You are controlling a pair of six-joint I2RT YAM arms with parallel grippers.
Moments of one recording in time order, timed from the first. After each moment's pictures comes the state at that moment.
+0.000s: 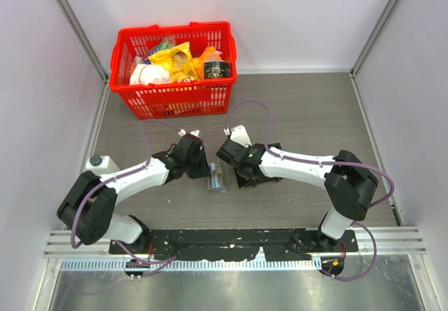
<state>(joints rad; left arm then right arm) -0.67 1.39 0.71 -0.22 0.05 -0.76 0.98 1.67 1.12 -0.62 0.62 0.50</state>
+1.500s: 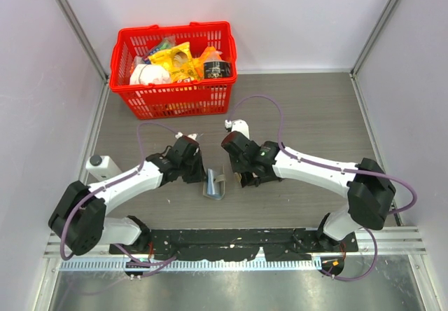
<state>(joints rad) -0.67 1.31 0.70 -0.34 0.09 -0.74 0.98 1.52 1.11 -0.52 0.35 0.55</state>
